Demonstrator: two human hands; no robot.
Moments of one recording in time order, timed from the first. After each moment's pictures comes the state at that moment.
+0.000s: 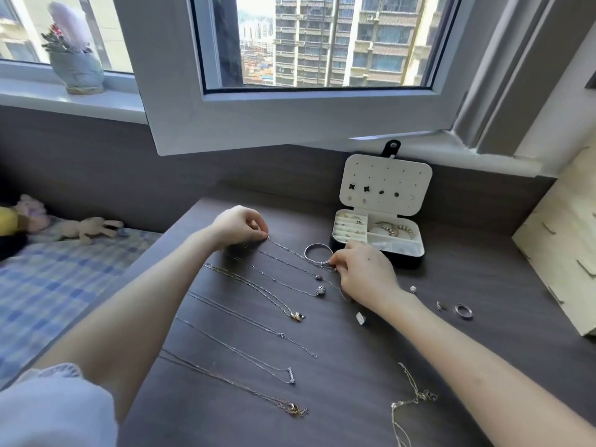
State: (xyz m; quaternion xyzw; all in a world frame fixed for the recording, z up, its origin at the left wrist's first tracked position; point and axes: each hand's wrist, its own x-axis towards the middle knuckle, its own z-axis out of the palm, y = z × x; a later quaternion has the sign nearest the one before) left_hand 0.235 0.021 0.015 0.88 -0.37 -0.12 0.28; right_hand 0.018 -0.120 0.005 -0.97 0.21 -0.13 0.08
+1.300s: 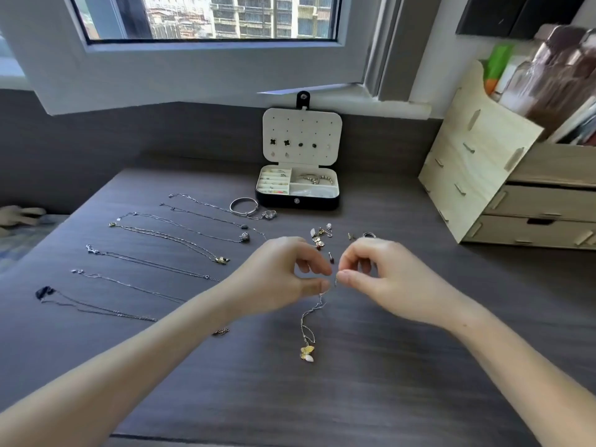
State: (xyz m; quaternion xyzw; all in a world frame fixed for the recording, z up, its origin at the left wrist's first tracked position) left_hand -0.029 0.023 0.045 0.73 -0.57 -0.18 0.32; right_hand -0.177 -0.096 0.057 -0.93 0.18 -0.11 0.30
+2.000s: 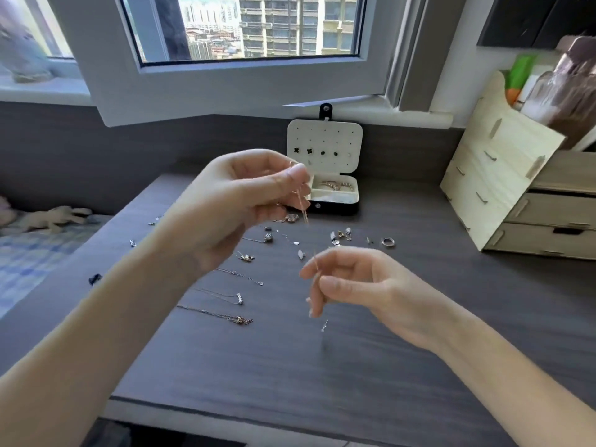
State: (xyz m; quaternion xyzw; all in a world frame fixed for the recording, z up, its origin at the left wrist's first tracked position) left_hand -0.026 0.073 0.136 0.59 -0.40 -0.28 0.65; right_hand -0.173 -0.056 0.070 -0.73 0.05 -0.05 0.68
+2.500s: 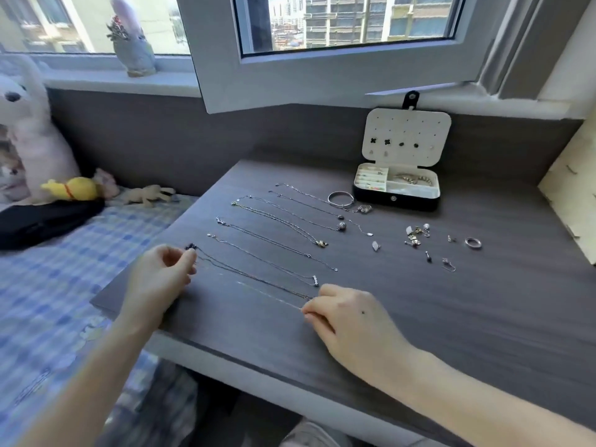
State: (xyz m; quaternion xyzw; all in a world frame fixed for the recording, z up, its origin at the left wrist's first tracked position) left_hand 0.064 0.224 0.012 0.87 -0.08 0.01 0.49; right_hand -0.112 0.030 0.003 -0.98 0.01 -0.12 0.19
